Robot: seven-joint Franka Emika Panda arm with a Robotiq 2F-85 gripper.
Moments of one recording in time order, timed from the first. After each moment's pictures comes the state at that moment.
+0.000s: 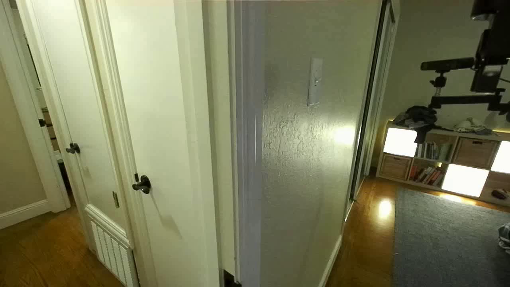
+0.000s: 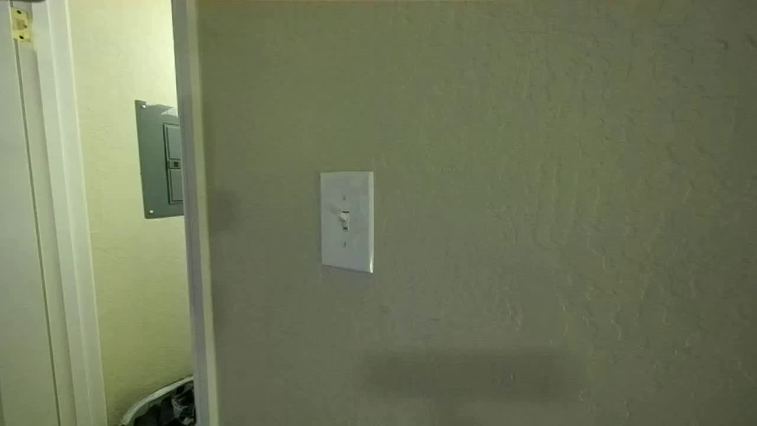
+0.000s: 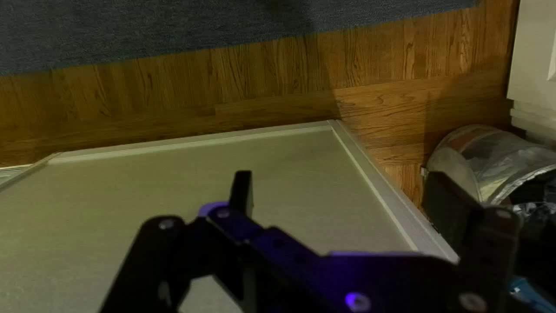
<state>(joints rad) -0.02 -0.59 0.01 -2.49 0.02 1.90 -0.04</state>
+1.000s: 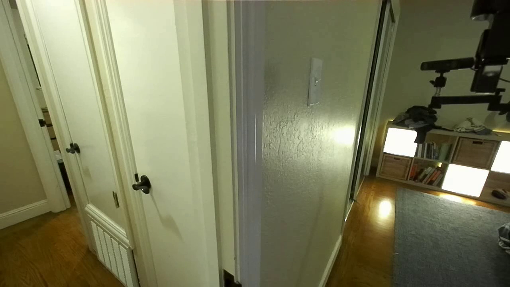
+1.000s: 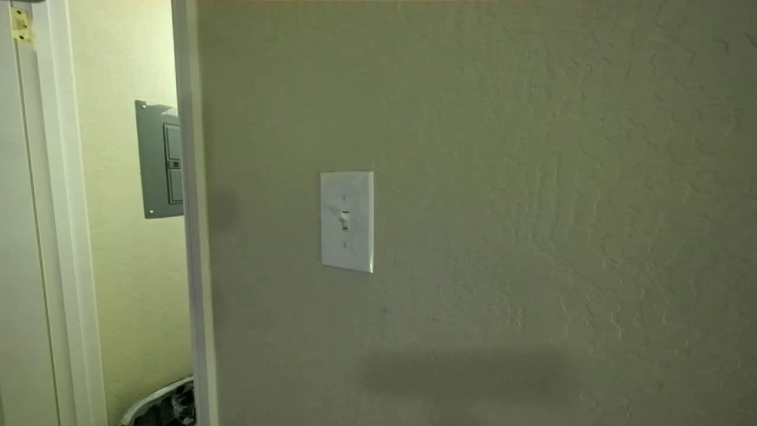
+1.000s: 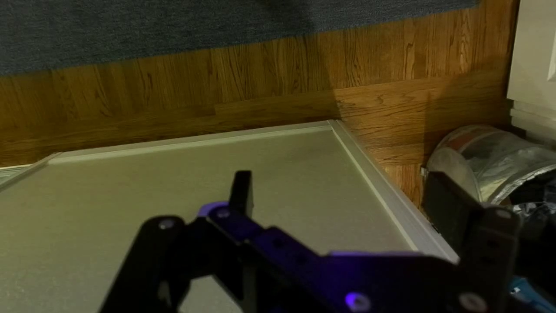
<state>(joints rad) -0.02 -0.59 0.01 -2.49 0.02 1.90 -0.04</state>
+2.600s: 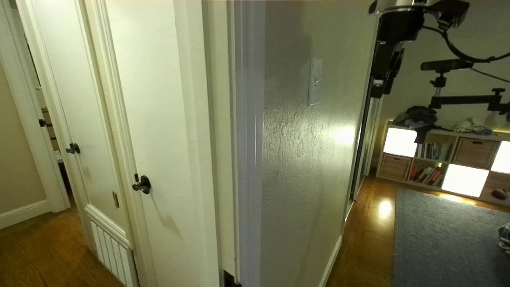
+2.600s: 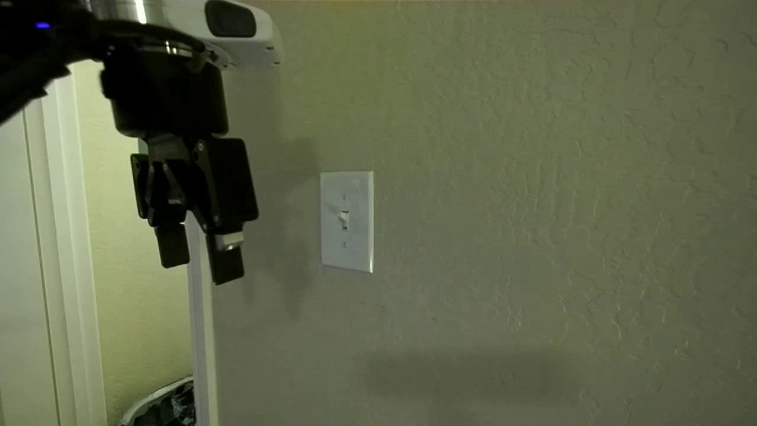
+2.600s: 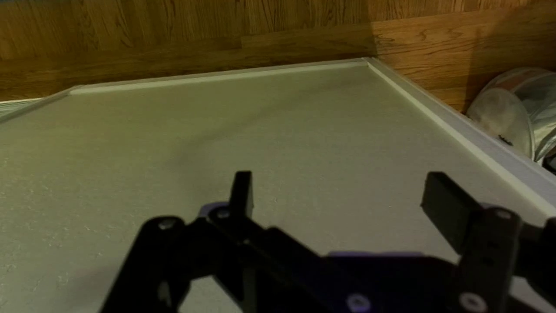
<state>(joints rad) -0.04 -0.15 -0.05 -2.16 -0.05 2.12 -0.10</state>
